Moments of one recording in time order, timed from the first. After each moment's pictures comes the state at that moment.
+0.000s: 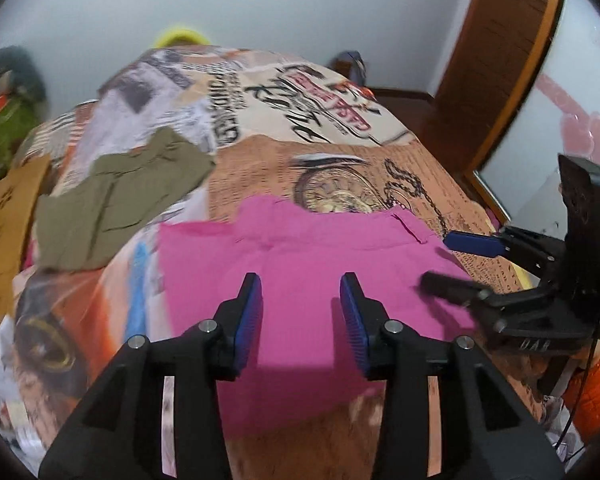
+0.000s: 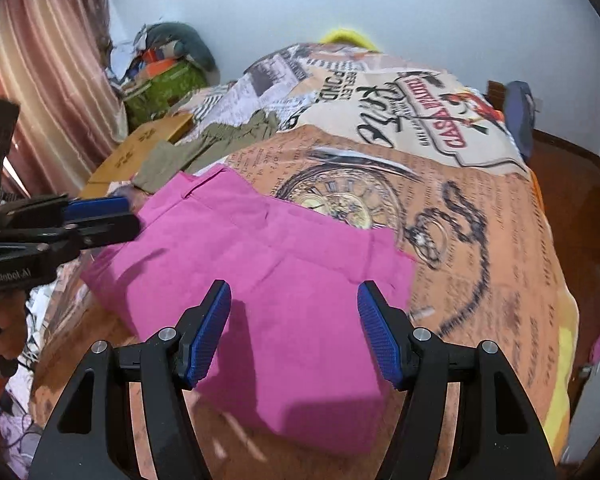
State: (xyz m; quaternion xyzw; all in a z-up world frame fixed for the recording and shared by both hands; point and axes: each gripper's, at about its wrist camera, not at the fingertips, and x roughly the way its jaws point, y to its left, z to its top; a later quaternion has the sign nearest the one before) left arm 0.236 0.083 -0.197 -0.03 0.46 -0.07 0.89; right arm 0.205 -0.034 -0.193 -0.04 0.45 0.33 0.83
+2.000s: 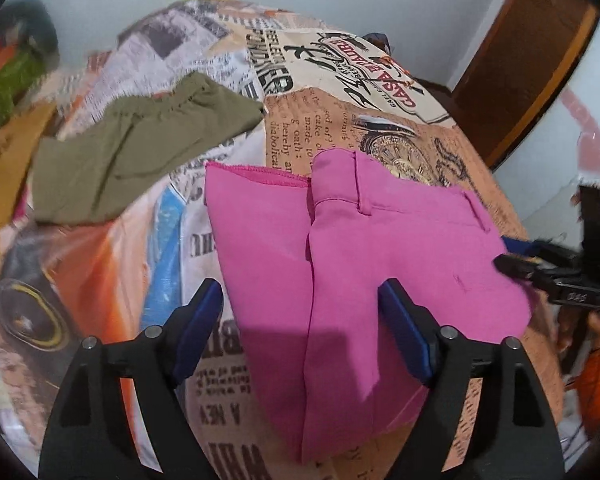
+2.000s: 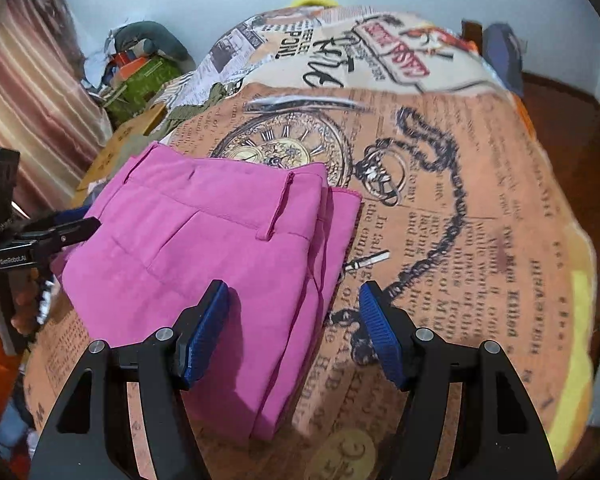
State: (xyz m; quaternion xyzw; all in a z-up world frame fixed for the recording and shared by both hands) left arm 0.238 0.148 -0.244 -0.10 0.50 -0.05 0.86; right arm 0.226 -0.095 -0.236 0.04 0.51 0.31 0.80
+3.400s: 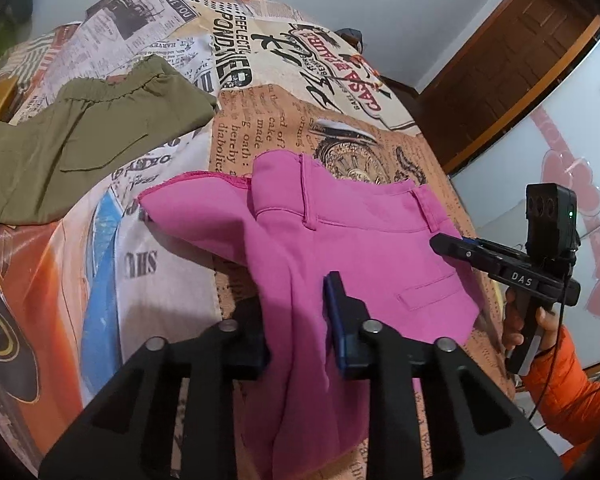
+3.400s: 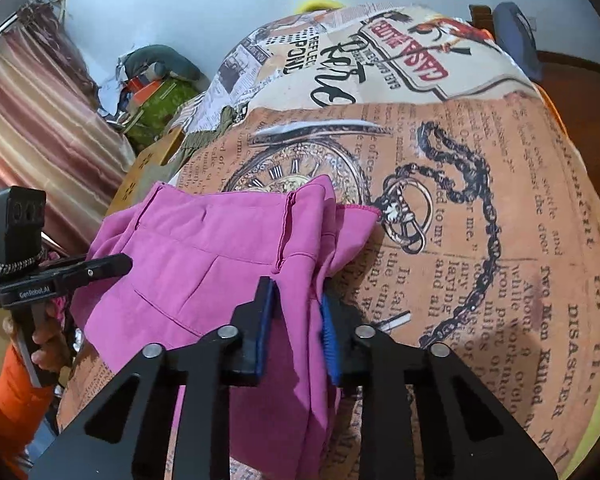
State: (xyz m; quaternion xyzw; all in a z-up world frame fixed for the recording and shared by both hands) left arm 0.261 0.137 -0.240 -0.15 0.51 -0.11 0.84; right arm 0.250 -0.088 -0.226 0.08 0.50 0.34 0.80
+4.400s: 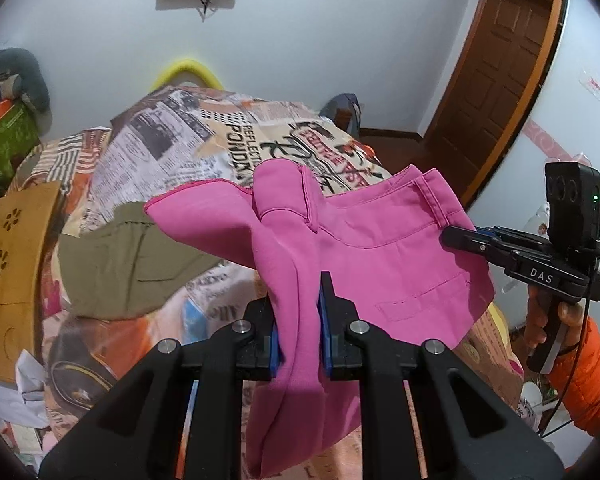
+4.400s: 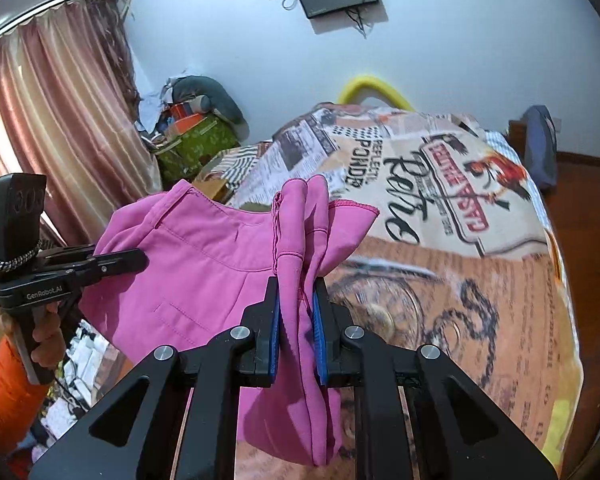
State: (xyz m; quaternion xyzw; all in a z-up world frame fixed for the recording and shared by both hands) left arm 0.240 0.161 -0.119 -0.07 0.40 -0.08 0.91; right arm 0.246 -0.029 -0.116 0.03 0.38 0.37 0.85
